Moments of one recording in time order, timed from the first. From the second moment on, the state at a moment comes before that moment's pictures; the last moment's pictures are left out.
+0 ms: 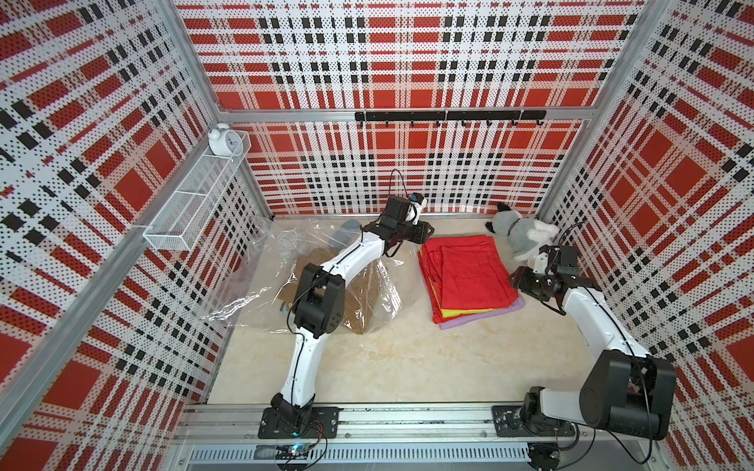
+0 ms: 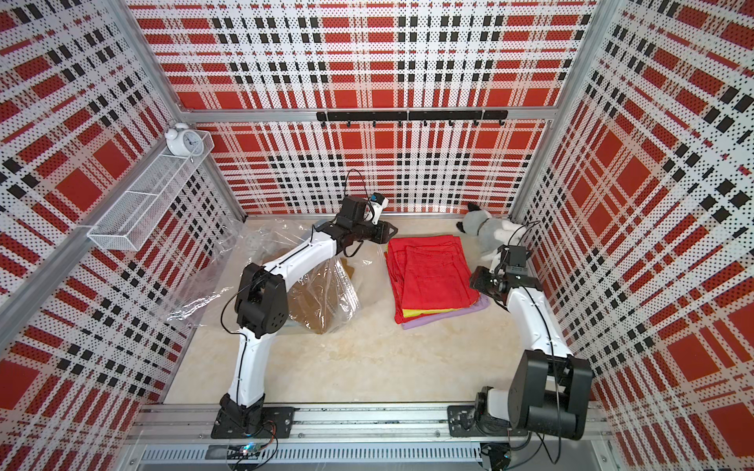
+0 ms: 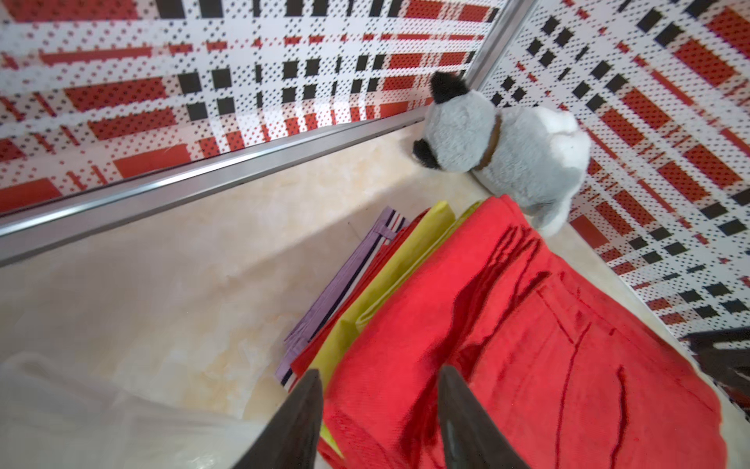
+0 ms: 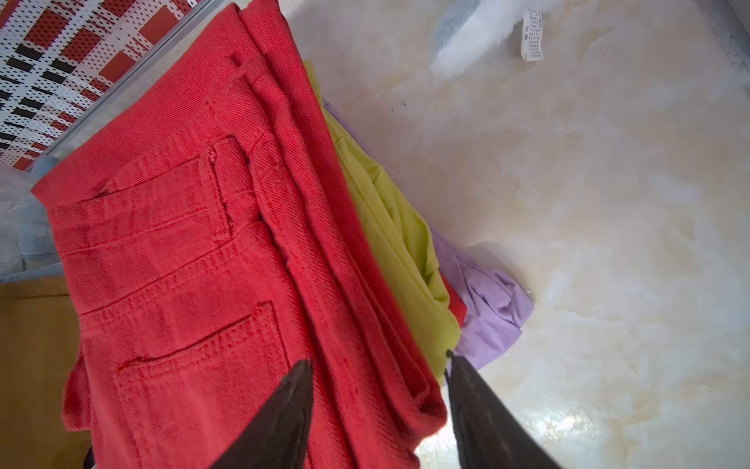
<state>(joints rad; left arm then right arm) -0.55 2.20 1.96 -0.28 0.33 -0.17 -0.18 1.32 0.94 -0.55 -0.26 0.30</state>
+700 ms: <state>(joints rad) -0.60 2.21 1.87 -0.24 0.45 -0.20 -0.18 1.31 0.92 -0.51 -0.28 0.30</state>
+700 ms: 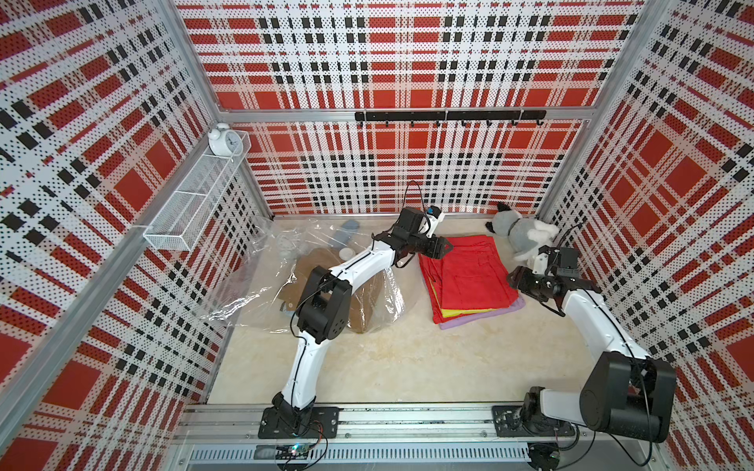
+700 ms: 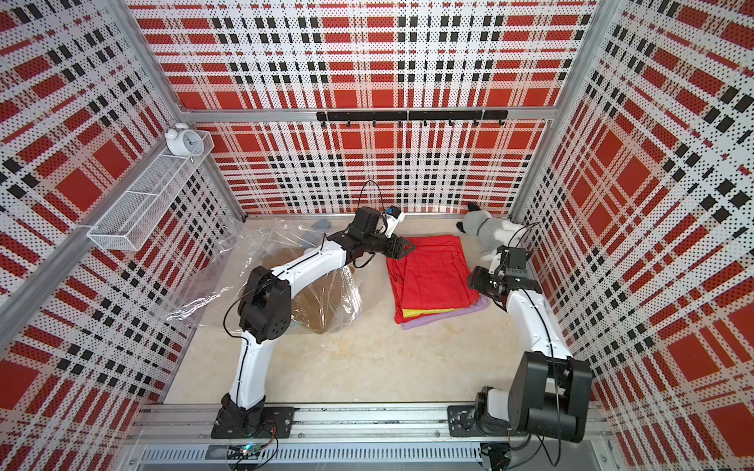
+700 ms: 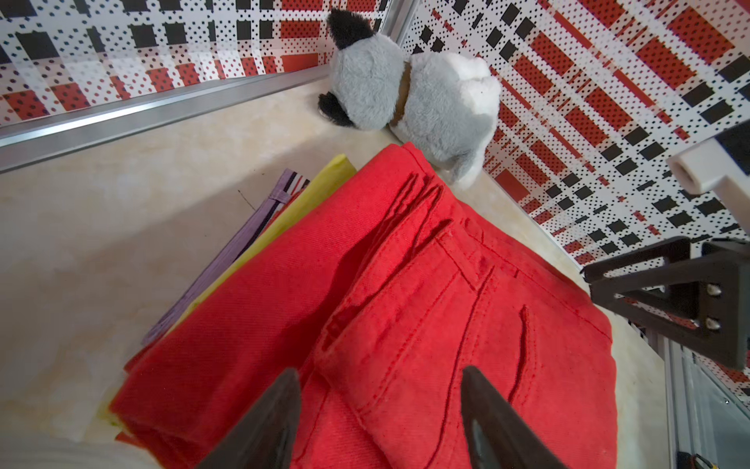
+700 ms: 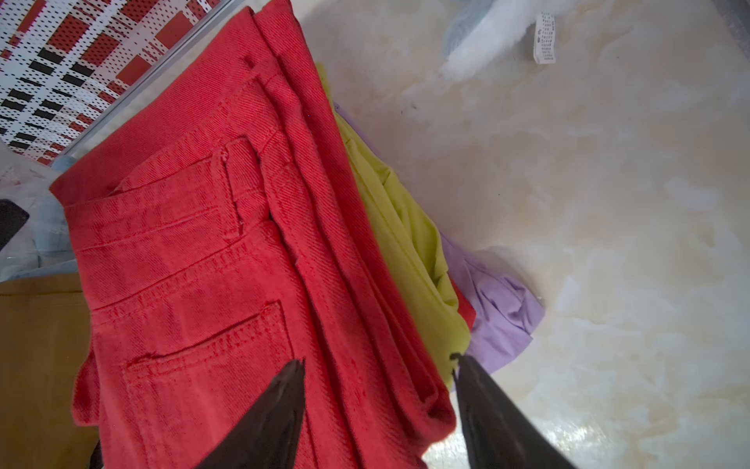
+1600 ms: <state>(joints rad) -0.58 2.29 1.91 -0.29 0.52 -0.22 -0.18 1.31 0.90 -0.50 -0.29 0.30</state>
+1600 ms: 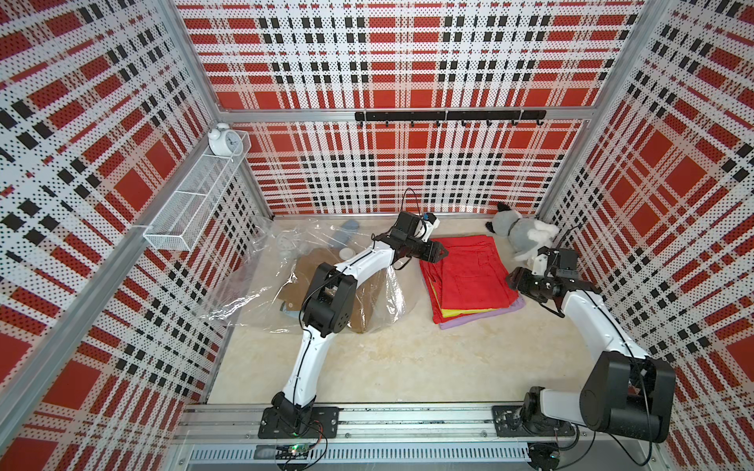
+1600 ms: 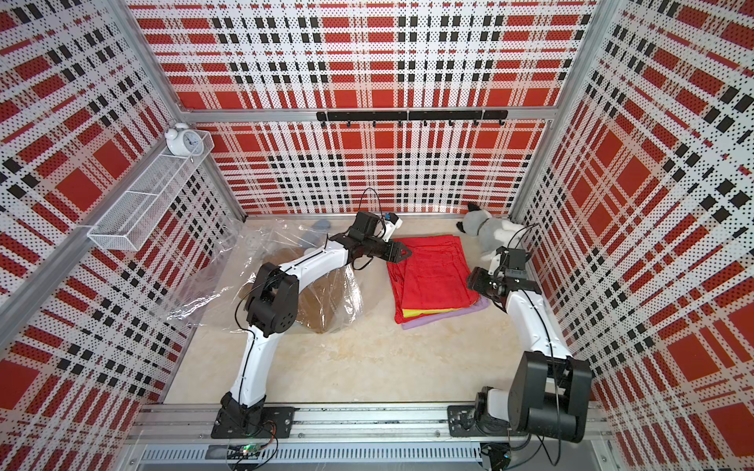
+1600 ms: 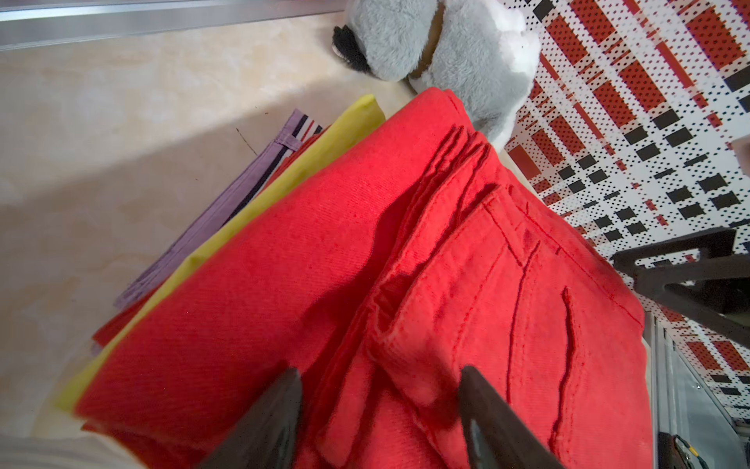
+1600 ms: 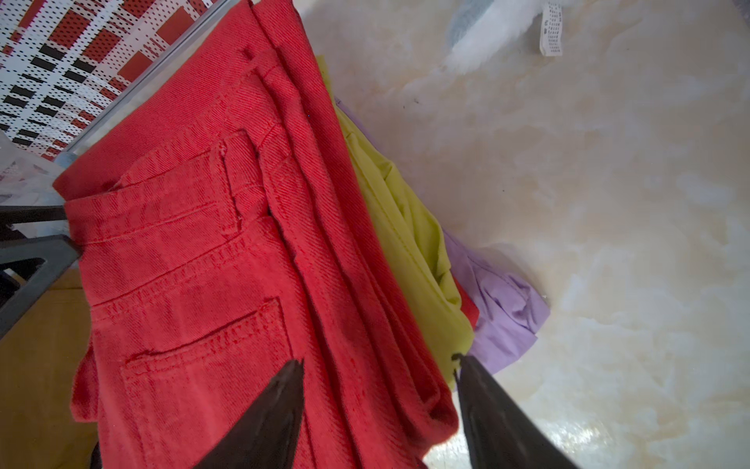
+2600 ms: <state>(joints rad) -0.58 2.29 1.92 -0.36 0.57 -0.17 -0.18 1.31 0.90 -0.48 -0.29 0.30</state>
